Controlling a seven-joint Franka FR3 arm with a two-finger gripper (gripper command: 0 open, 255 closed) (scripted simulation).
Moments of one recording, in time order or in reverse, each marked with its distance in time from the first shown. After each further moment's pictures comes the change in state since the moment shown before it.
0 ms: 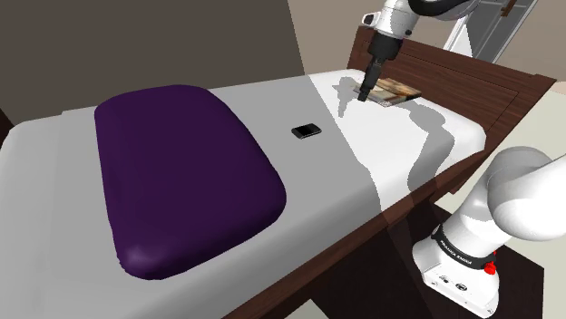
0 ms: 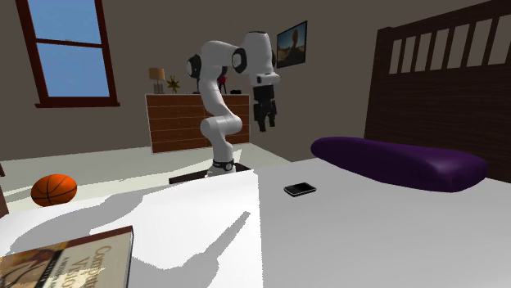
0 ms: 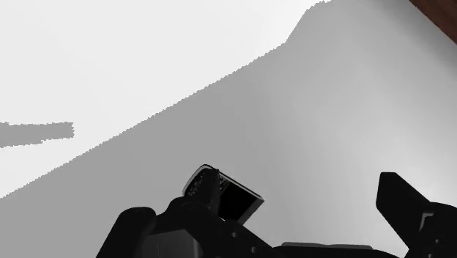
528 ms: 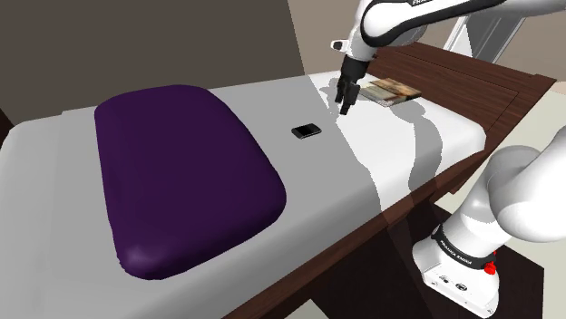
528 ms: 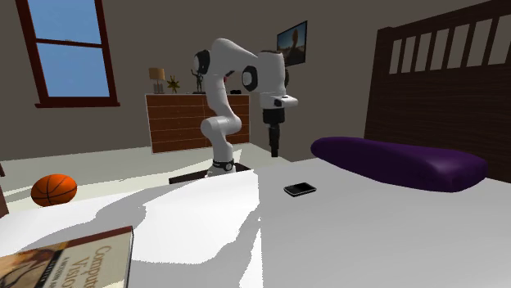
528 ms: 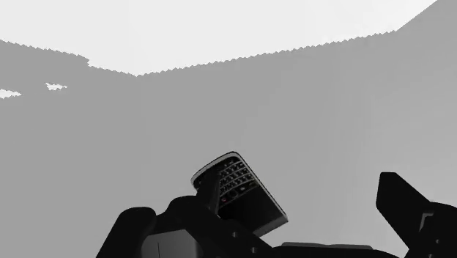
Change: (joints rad) arm 0.069 0.290 -0.099 0.077 -0.005 0.169 -0.378
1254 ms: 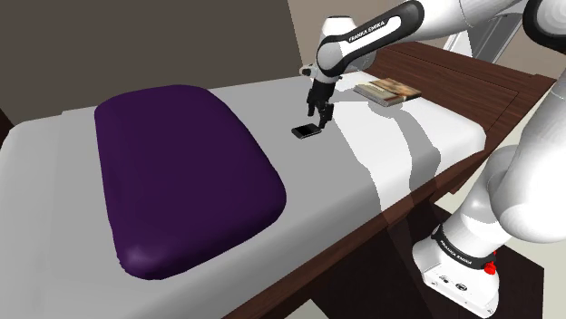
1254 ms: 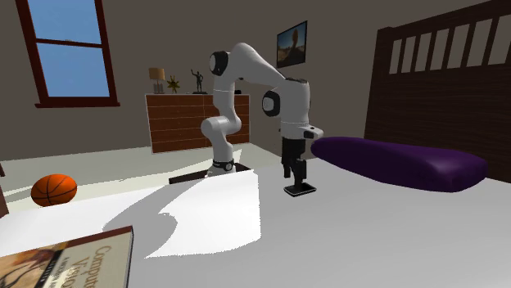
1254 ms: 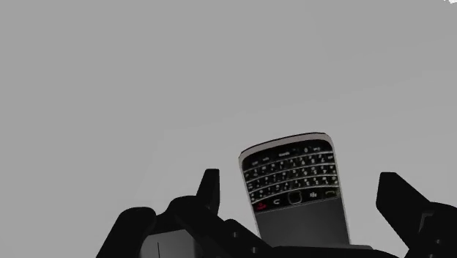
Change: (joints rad) arm 0.033 0.362 -0.007 0.166 0.067 0.153 -0.378
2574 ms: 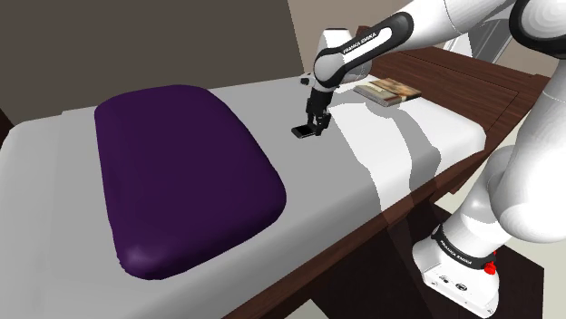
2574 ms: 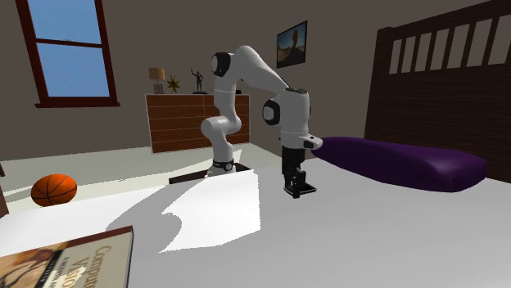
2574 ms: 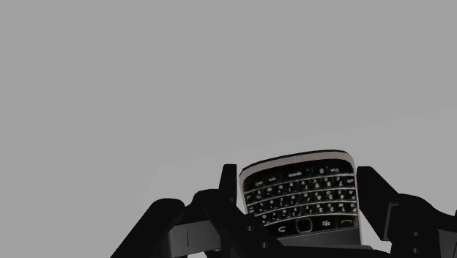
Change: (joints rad) arm -0.003 0.044 0.005 -0.028 0.020 0.070 -0.017
